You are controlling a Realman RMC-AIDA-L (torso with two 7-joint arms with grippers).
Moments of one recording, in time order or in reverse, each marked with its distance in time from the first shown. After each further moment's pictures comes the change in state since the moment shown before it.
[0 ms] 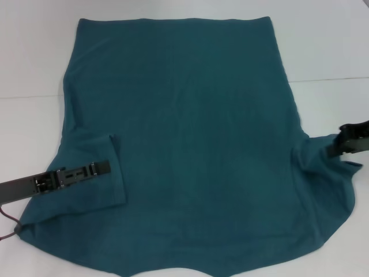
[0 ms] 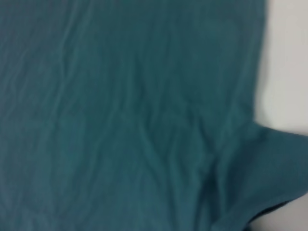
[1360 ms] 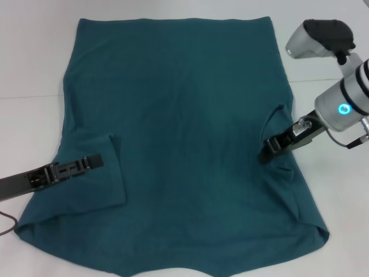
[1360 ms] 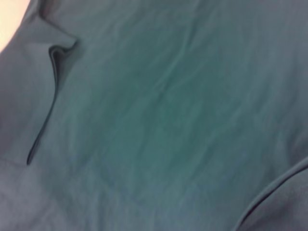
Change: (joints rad) left arm 0.000 -0.001 -0.037 -0.014 -0.001 -0.033 -0.001; right arm 0.127 0.139 -0.231 0.002 0.027 0.087 -0.083
